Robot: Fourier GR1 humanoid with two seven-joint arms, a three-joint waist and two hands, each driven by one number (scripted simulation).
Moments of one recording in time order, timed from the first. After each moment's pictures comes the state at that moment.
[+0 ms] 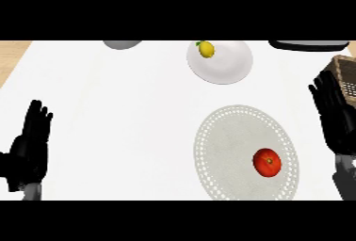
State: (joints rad) left arm 0.04 0.38 -0.06 -1.57 0.26 0.41 -0.04; right arm -0.17 -0.52 0.11 -1.43 -0.47 -0.21 -0.14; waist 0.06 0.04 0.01
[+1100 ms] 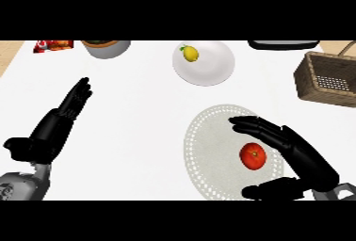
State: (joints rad) left arm -0.15 0.49 -0.22 -1.57 0.22 0.08 -0.04; right arm -0.15 -0.60 0.44 -1.80 0.06 -0.01 -0.28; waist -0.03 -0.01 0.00
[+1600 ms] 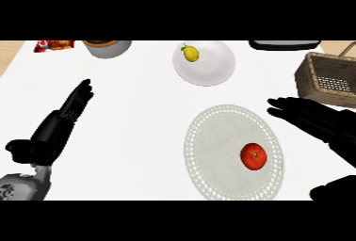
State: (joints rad) left arm -0.14 0.48 -0.22 -1.58 0.21 0.07 -0.05; right arm -0.23 -0.98 0.32 -2.01 0.14 0.23 0.07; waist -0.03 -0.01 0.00
